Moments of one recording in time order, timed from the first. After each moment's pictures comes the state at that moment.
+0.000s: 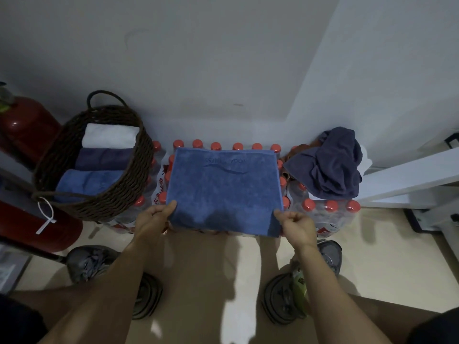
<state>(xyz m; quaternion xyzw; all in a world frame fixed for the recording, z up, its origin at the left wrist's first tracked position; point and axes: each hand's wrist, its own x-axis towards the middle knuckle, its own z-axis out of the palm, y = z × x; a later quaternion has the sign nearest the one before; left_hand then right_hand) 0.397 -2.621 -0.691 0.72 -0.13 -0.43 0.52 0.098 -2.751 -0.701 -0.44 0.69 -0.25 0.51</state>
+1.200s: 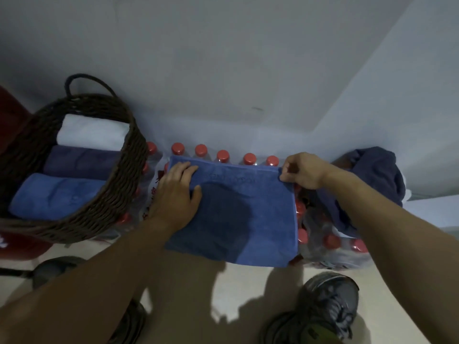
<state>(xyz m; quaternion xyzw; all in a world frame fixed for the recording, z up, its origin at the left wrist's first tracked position) 0.424 -2.740 -0.713 0.79 -0.57 -0.07 0.22 0.178 -2.955 -0.642 -0.85 0.46 0.11 0.24</state>
